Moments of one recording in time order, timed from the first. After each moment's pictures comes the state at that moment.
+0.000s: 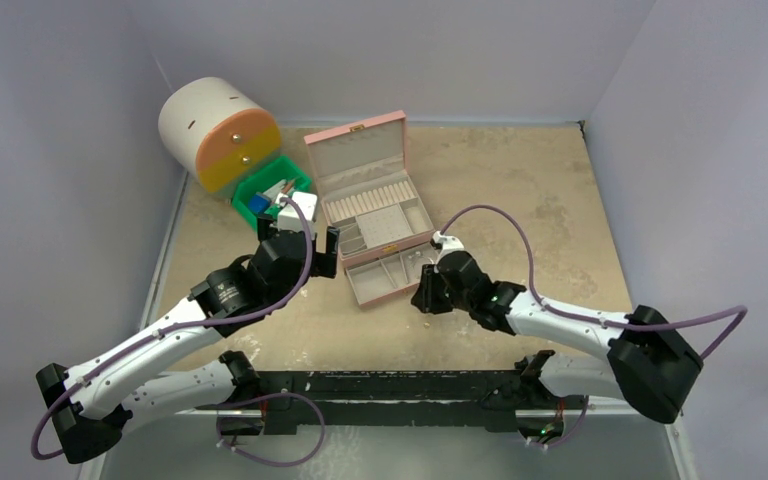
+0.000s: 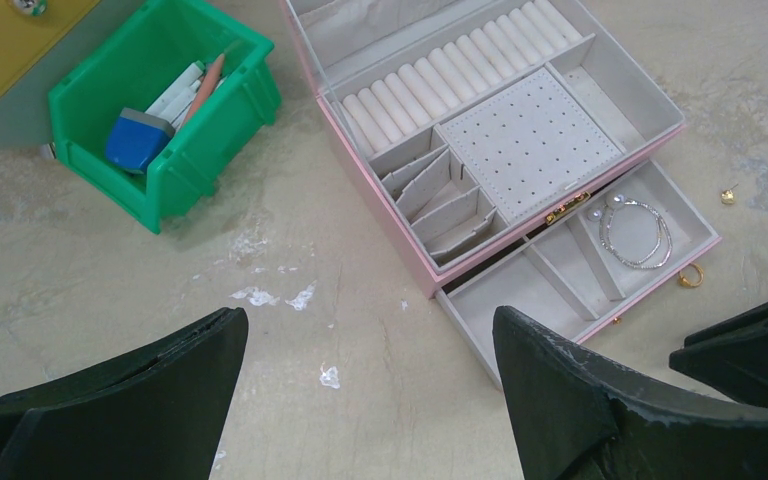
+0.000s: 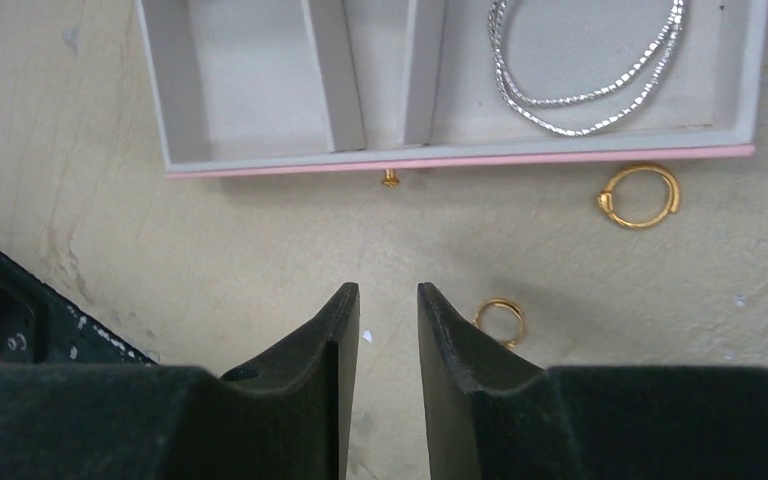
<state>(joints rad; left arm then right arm) -0.90 0.87 0.89 -0.54 -0.64 -0.33 0.81 1.19 0.51 -0.08 0.03 0.65</state>
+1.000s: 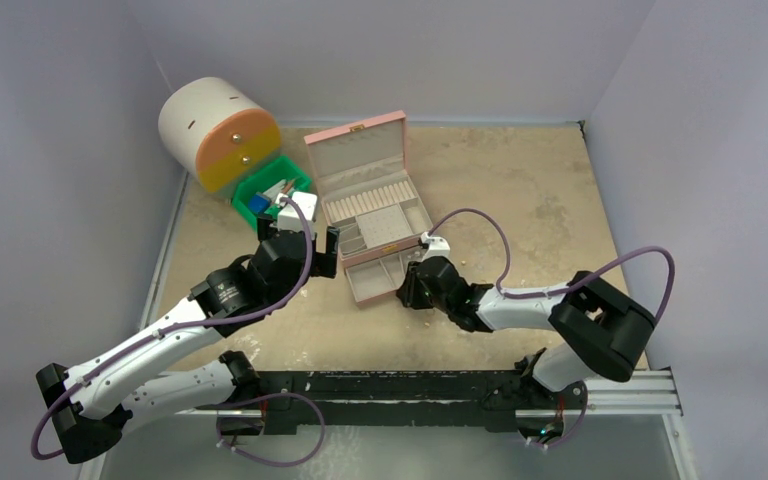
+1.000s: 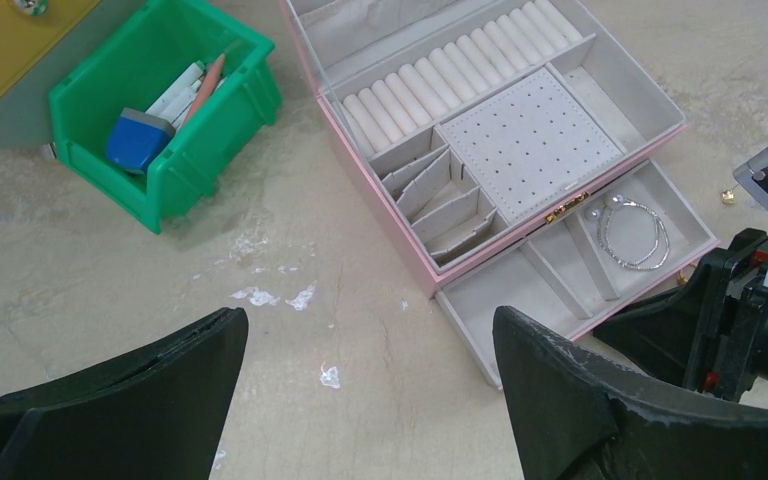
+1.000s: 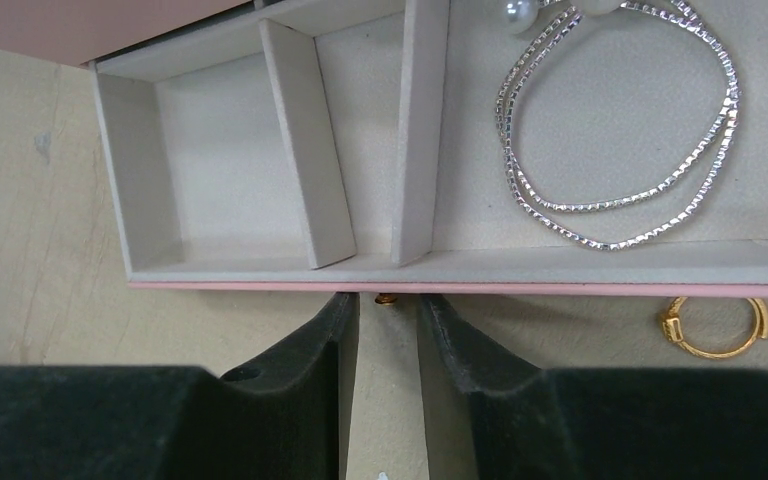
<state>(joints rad) -0.90 0.87 0.89 -0.54 -0.64 -0.33 0.89 1.49 0.51 0.27 0.20 0.75</state>
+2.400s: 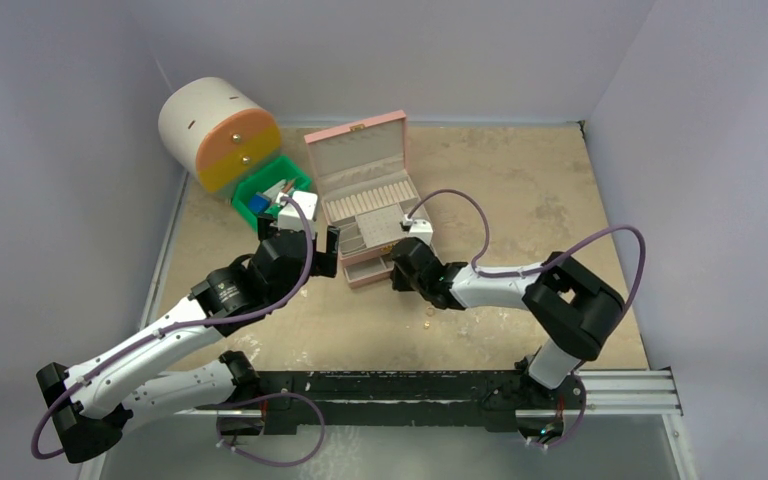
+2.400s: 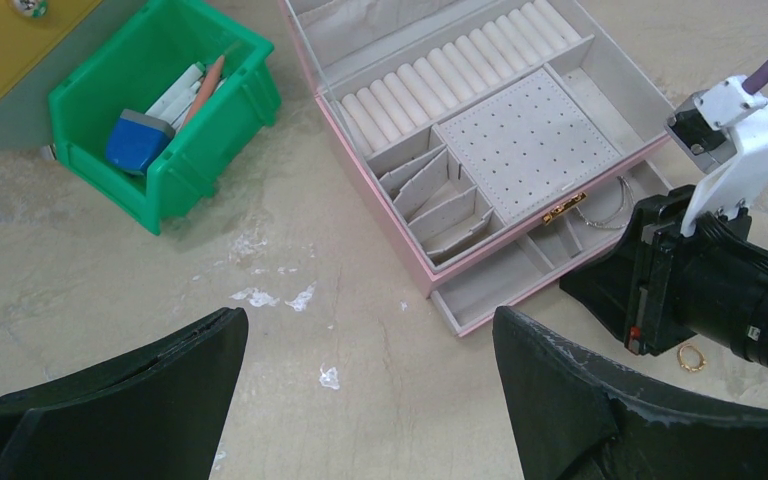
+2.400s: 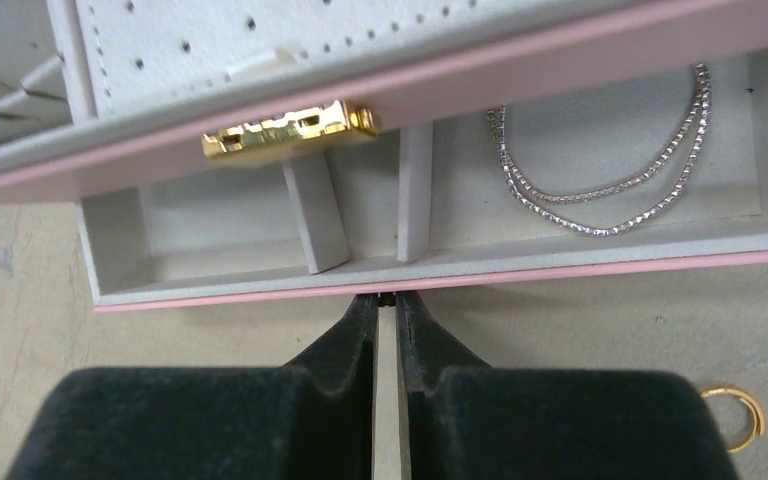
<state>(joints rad) -0.90 0.88 0.89 -0.54 -0.64 -0.33 0.90 1.64 0.76 0.09 0.33 0.74</state>
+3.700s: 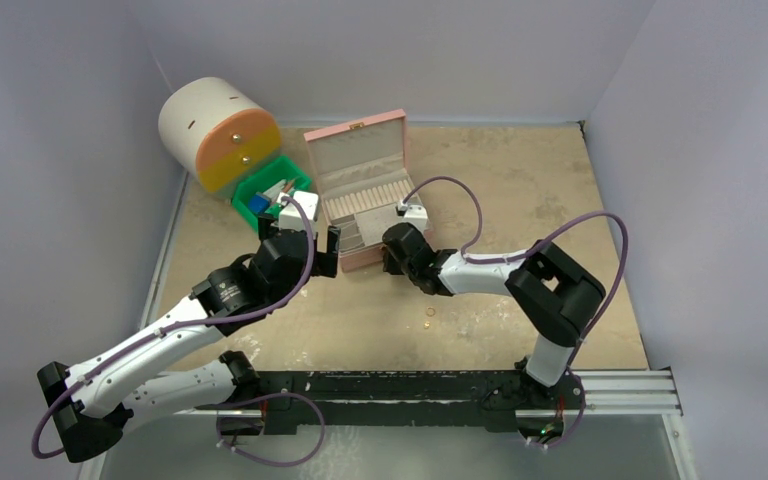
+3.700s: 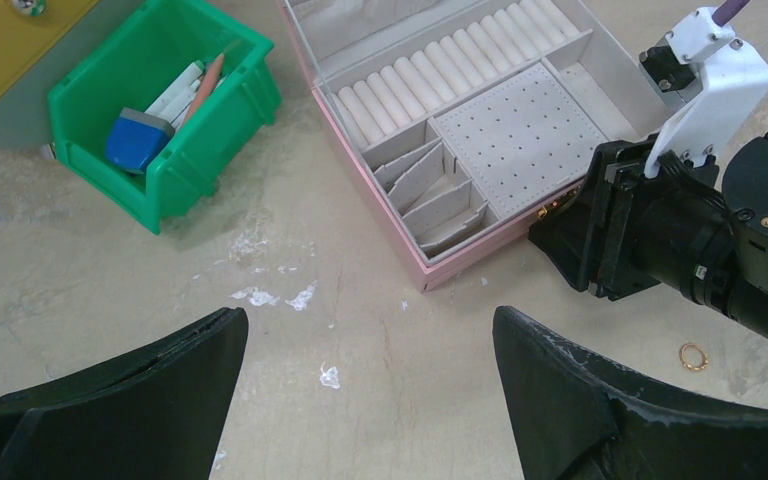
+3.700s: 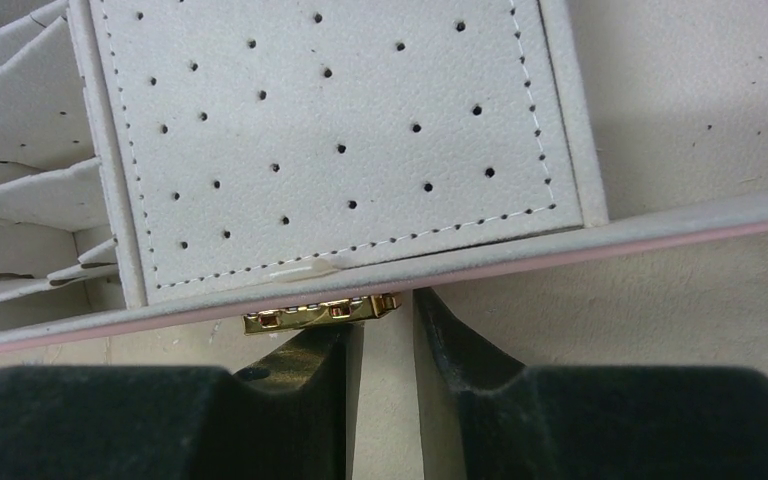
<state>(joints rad) -0.90 0.88 0.89 -0.54 -0.64 -0.33 0.86 1.76 0.90 0.12 0.38 0.72</state>
